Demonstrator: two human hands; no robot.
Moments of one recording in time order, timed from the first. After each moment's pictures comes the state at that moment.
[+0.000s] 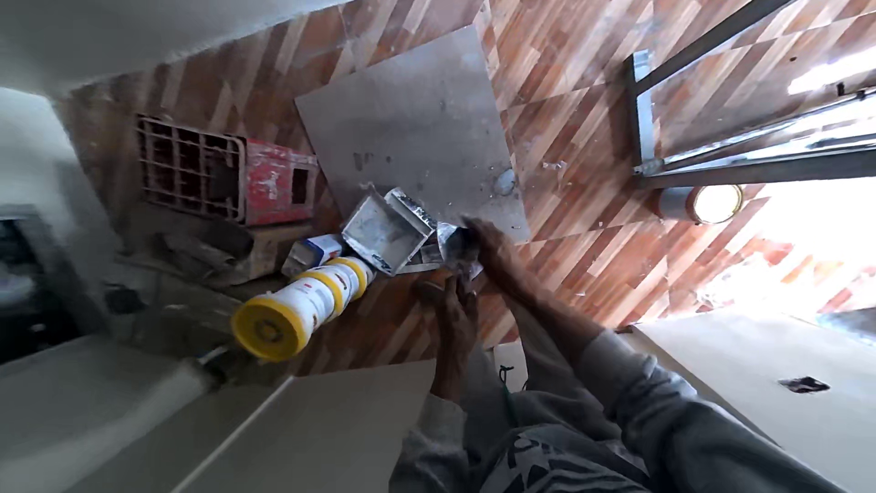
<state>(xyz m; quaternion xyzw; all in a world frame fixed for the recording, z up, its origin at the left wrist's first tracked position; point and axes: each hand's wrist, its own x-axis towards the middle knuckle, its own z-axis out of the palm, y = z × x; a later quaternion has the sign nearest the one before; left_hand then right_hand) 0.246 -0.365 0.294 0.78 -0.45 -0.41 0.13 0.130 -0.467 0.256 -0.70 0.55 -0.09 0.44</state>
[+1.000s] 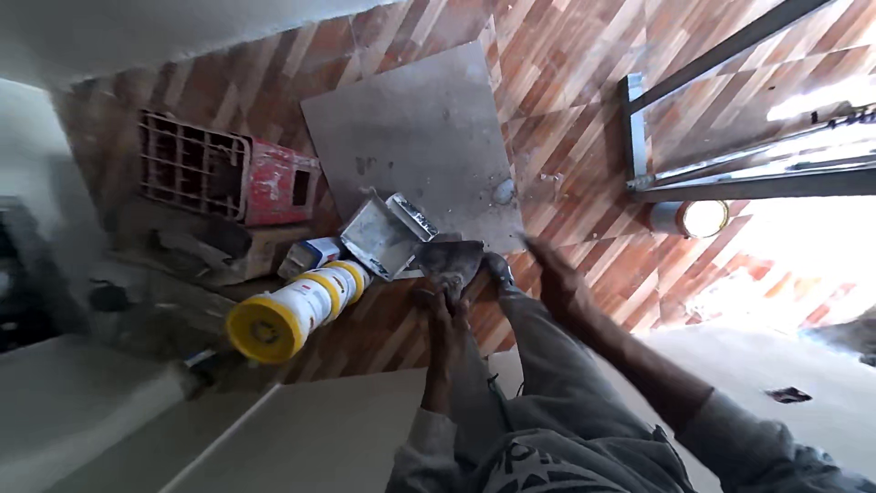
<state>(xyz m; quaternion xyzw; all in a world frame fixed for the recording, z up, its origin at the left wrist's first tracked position) 0.272 -0.346 0.293 0.78 -0.33 -0.50 0.18 0.044 -0.426 0.310 -0.71 0.56 -0.14 0.40</state>
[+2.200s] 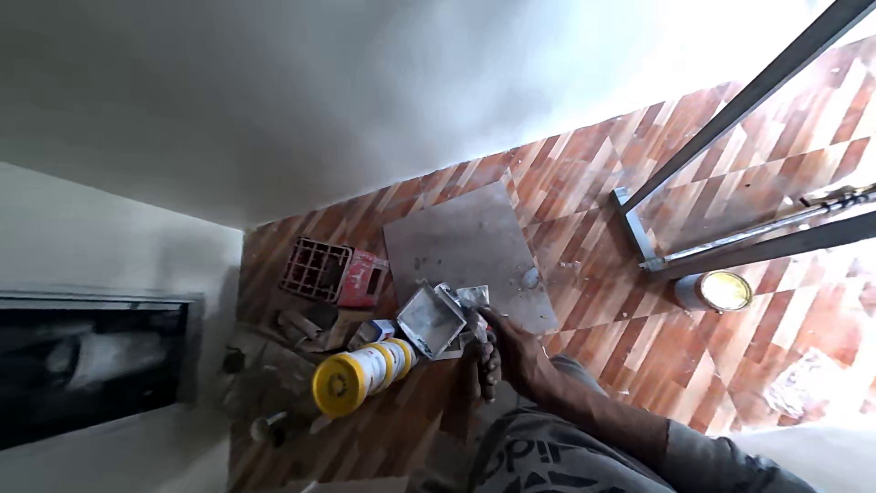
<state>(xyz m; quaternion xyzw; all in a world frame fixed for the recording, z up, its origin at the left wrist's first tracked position) 0.275 -0.357 0.437 0.44 -0.14 -0.77 0.44 0.126 -0.396 0.475 -0.70 0.43 -0.38 0.42</state>
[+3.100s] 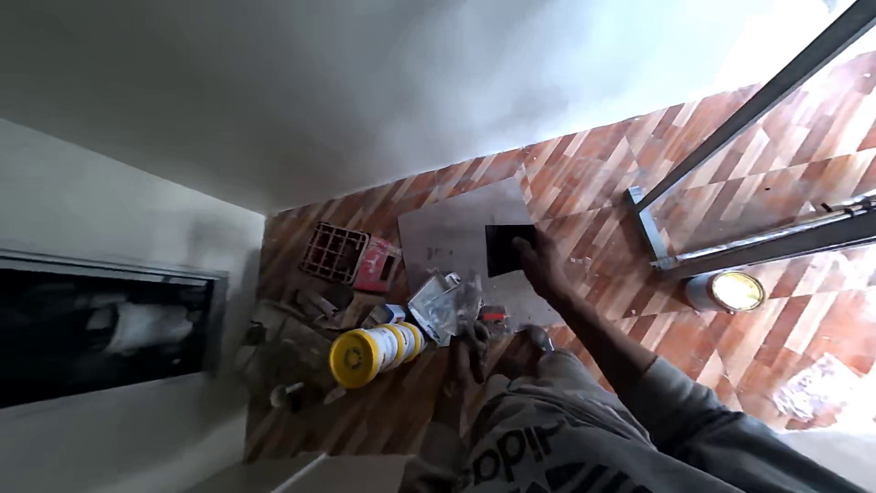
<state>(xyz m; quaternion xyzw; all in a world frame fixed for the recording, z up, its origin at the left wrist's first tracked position) 0.312 -0.318 0.448 0.50 -0.17 -0.72 0.46 0.129 -0.490 0.494 -0.46 0.57 -0.39 0.55</state>
